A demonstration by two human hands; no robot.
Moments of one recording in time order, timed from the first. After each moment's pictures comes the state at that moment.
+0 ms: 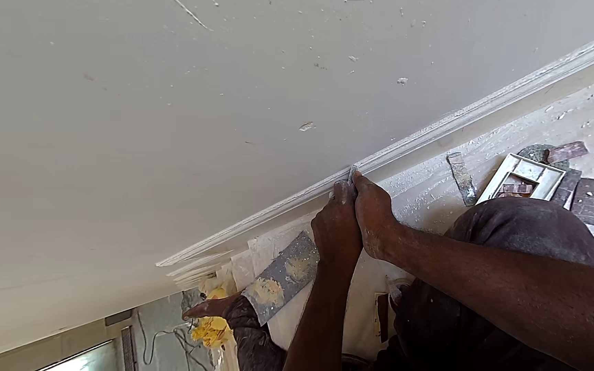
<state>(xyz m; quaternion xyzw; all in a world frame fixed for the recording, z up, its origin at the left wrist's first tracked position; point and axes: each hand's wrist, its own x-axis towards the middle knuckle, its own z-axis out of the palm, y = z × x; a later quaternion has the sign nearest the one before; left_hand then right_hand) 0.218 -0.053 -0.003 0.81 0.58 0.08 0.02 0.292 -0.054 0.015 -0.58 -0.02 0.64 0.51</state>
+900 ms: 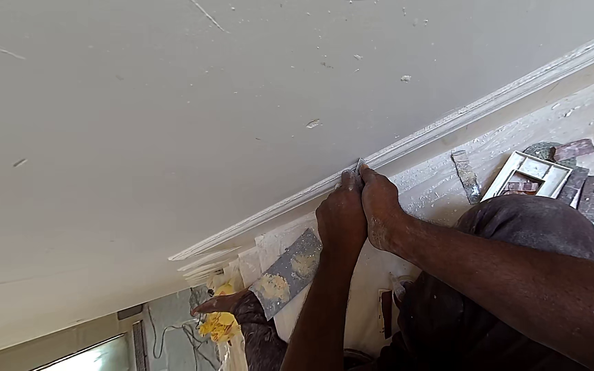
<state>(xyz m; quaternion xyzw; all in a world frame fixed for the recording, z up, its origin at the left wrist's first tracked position) 0.235 -0.045 0.022 0.79 0.60 -0.04 0.05 0.298 -0.050 0.022 -0.58 0.00 0.64 0.51</state>
